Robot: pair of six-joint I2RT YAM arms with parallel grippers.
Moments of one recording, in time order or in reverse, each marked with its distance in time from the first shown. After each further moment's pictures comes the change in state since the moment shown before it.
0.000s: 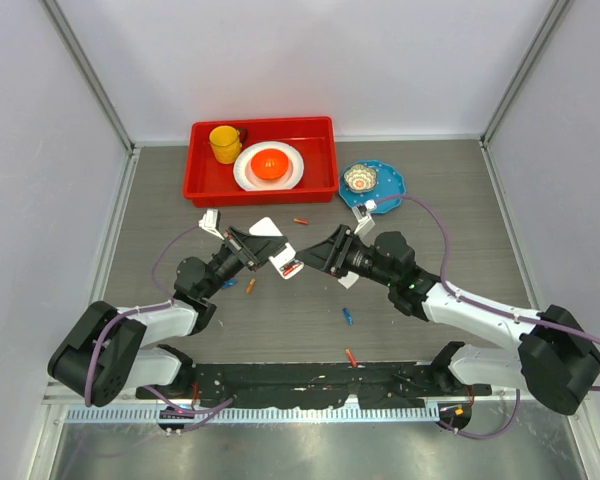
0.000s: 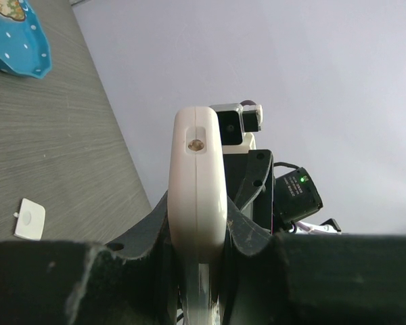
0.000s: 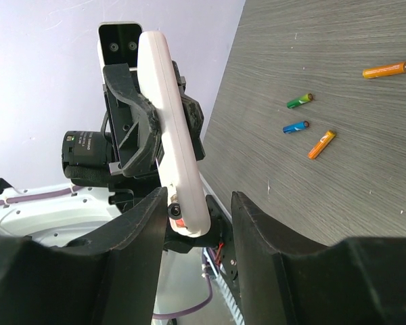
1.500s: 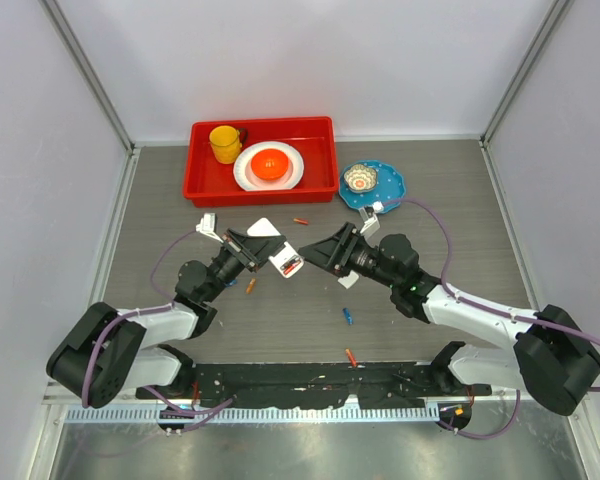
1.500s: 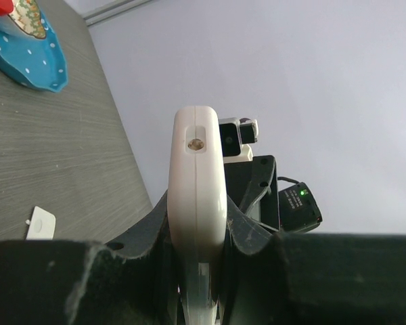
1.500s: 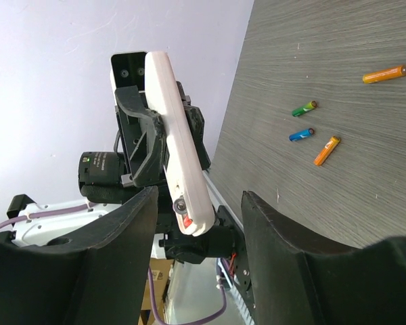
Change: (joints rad) left arm -0.029 -0.007 -0.024 -0.001 -0.101 0.024; right arm -0.028 0.005 -0.048 0.093 0.008 0.082
